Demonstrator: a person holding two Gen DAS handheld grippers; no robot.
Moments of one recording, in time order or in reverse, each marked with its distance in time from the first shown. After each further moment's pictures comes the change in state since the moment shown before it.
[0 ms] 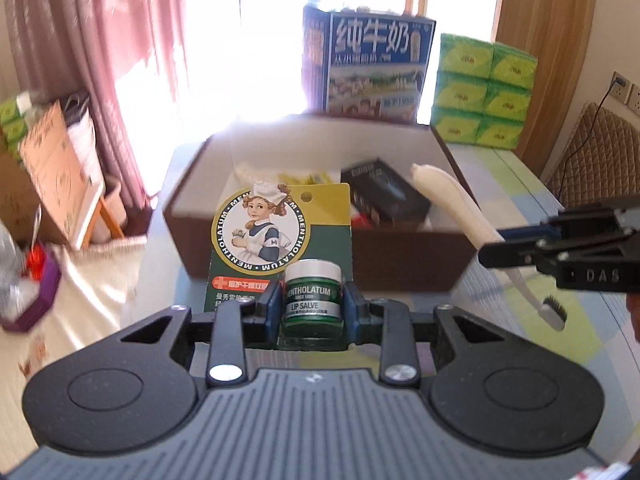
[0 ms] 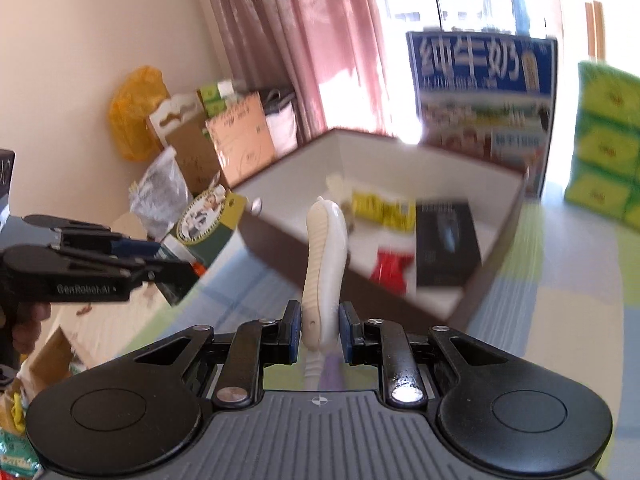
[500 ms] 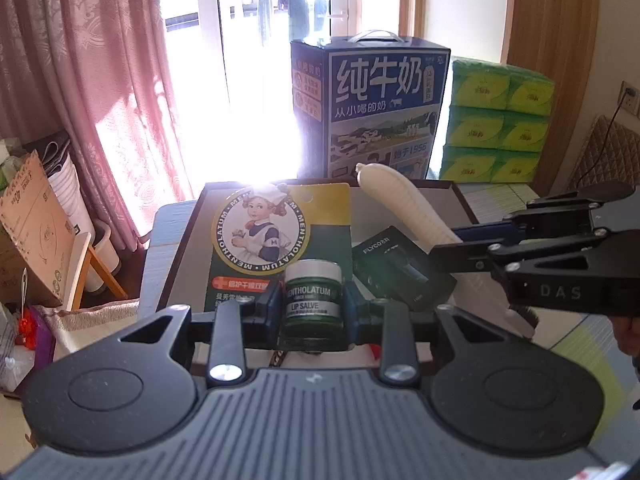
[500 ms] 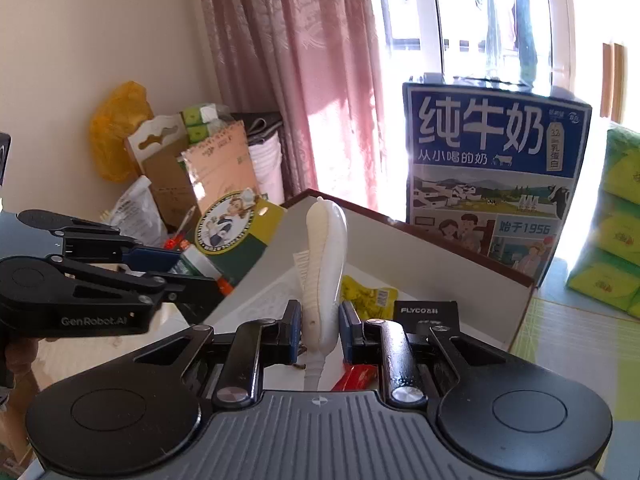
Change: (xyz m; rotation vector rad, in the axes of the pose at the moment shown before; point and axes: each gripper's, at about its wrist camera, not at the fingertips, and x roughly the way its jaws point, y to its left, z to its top) left arm 0.077 0.010 0.093 0.062 -0.033 -0.014; right arm 0.069 -0.034 0.089 -0.052 -0.045 -0.048
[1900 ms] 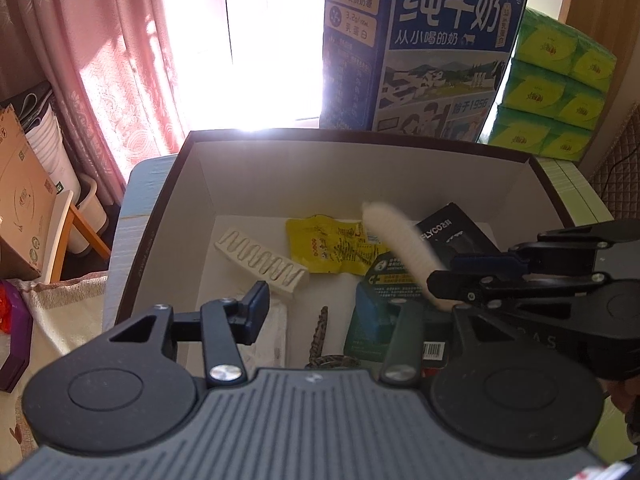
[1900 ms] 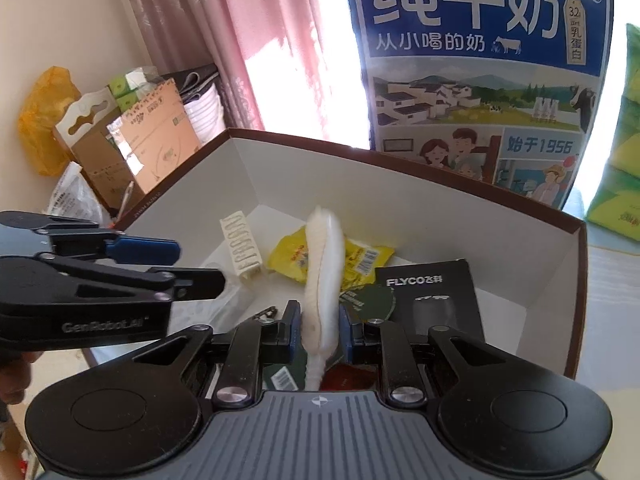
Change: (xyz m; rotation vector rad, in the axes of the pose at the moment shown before) left arm 0.118 0.039 0.009 -0.045 0.160 -0.011; right arm 0.114 -0.038 -0.004 0.158 0.164 -0.110
